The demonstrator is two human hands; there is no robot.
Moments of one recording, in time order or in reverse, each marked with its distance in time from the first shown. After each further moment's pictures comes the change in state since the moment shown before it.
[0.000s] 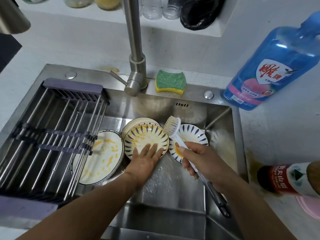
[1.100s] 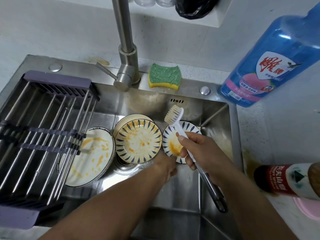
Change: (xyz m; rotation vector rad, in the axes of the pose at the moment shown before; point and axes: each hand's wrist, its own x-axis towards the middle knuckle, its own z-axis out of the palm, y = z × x) left_hand 0.059 0.095 -0.011 -1.810 -0.049 -0.643; right_hand 0.011 -0.011 -0.009 0.020 0.126 0.003
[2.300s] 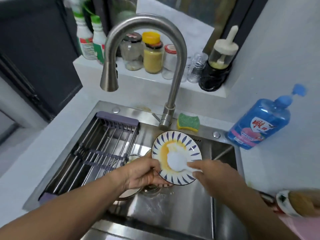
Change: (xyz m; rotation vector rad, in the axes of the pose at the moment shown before) left_hand -0.163 0.093 -0.200 -0.243 -0.591 0.179; right_hand -0.108 -0.122 0.059 -1.418 -0.011 -0.210
